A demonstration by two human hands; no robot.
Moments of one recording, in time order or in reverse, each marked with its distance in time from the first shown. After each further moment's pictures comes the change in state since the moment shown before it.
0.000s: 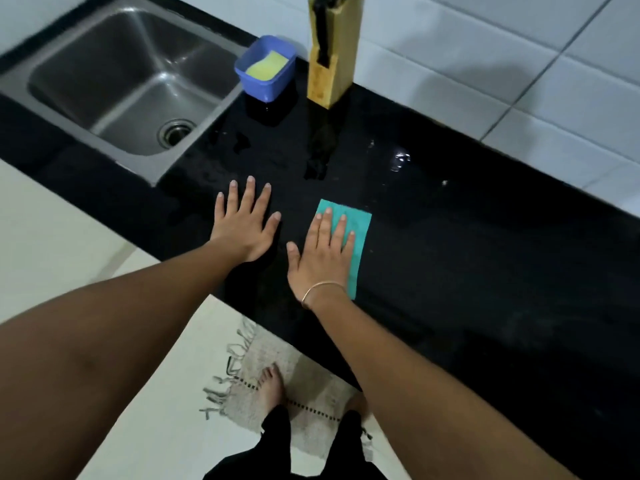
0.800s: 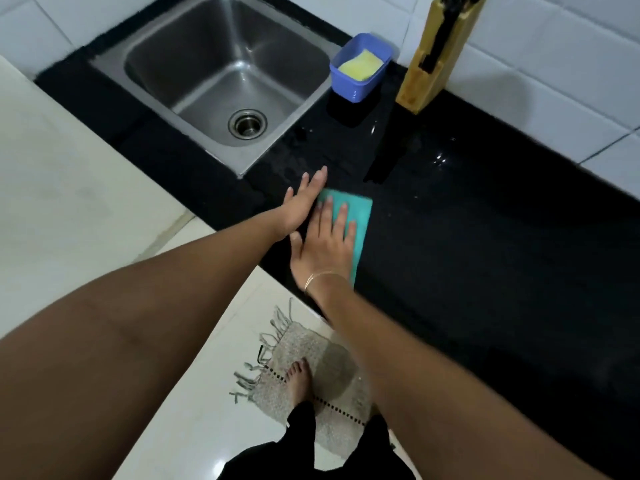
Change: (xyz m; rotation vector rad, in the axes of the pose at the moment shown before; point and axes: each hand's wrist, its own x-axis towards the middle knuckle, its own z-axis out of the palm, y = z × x) left_hand 0.017 -0.063 -0.037 -1.014 -0.222 -0.008; right_hand 0.024 -0.134 0.013 -0.006 -0.001 -0.114
